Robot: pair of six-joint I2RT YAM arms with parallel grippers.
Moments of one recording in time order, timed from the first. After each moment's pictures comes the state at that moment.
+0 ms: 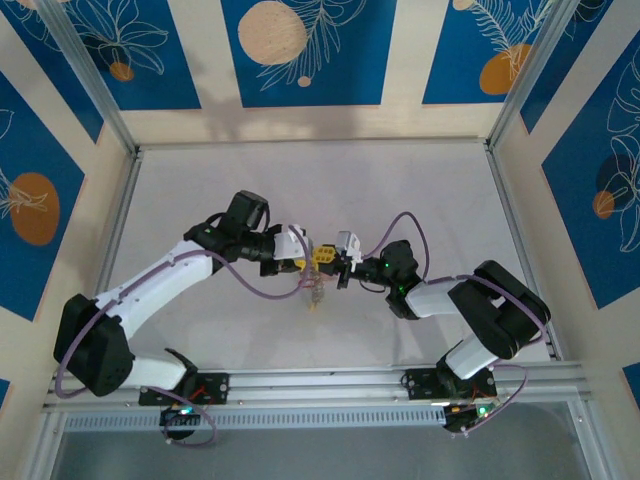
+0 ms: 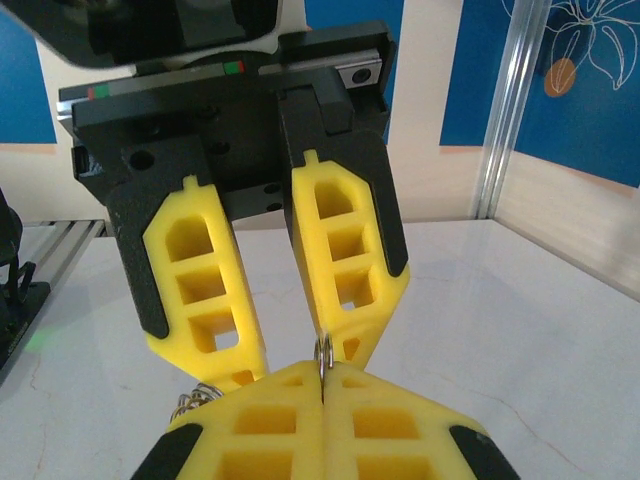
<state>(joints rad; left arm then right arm) -0.60 1.35 1.04 -0.53 0.57 0.87 0.65 1.54 0.41 1.21 -0.65 -0.03</state>
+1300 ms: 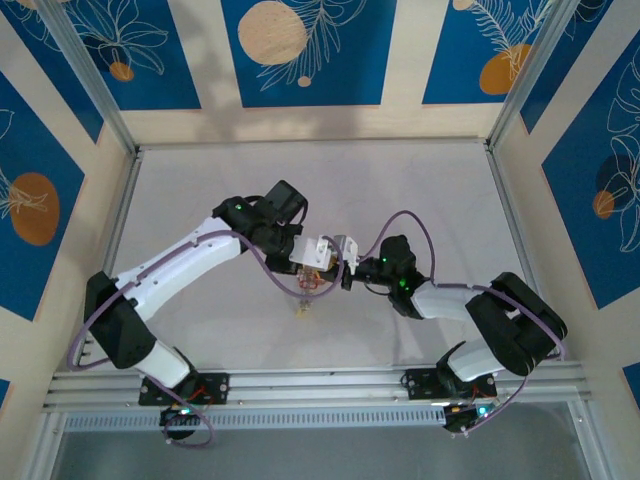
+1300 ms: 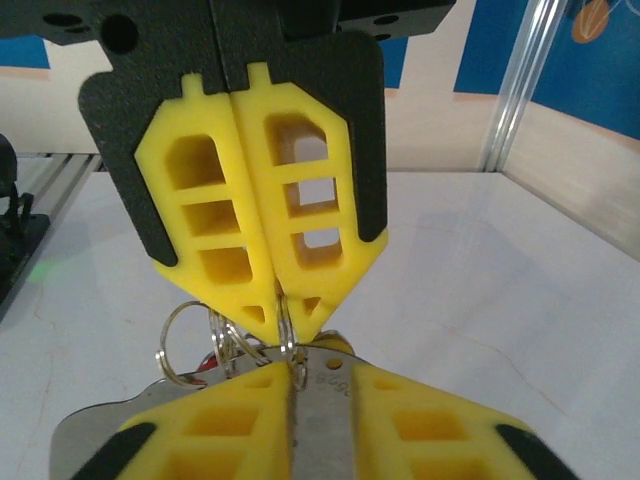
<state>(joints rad) -0.79 1.54 1.45 -1.06 0.17 1.04 0.65 1.43 0.44 0.90 -0.66 -0.18</state>
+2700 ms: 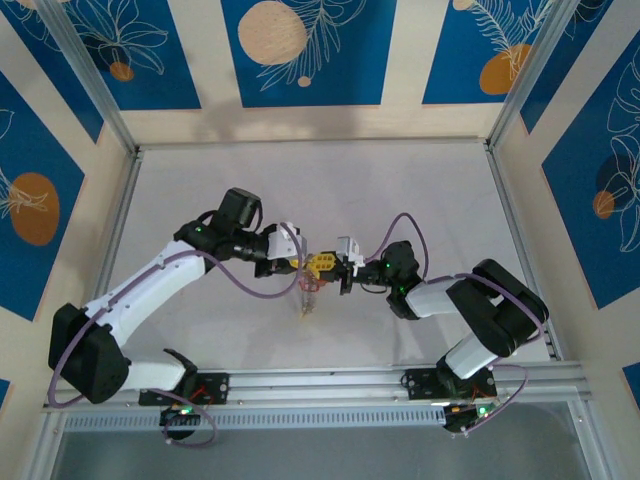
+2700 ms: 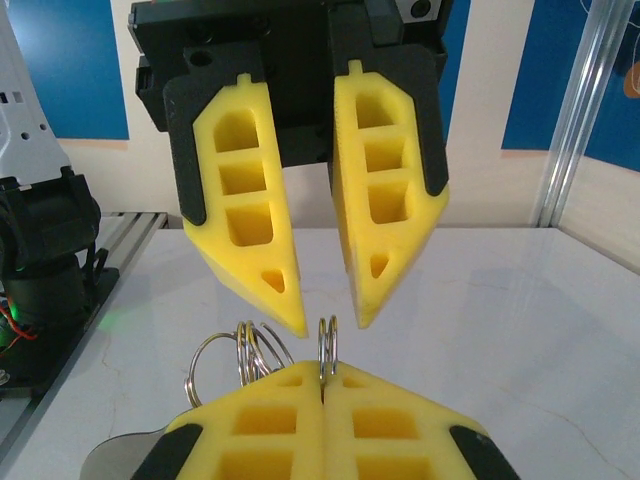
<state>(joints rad) -0.58 1.31 1.07 -0.62 0.67 0.87 0.63 1.56 0.40 1.24 -0.78 -0.02</state>
